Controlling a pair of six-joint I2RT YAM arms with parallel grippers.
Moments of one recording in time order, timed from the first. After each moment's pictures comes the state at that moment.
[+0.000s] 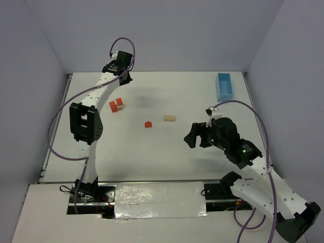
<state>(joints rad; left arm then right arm) -0.26 2.11 2.01 -0.74 -0.40 -0.53 0.56 0.70 0.73 -0.58 -0.07 0.43</state>
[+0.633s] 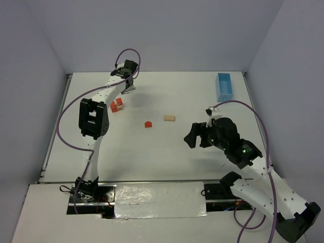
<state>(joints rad) -0.27 2.31 2.11 -0.79 -0.41 -0.57 0.56 0.70 0.73 -0.58 -0.07 0.43</state>
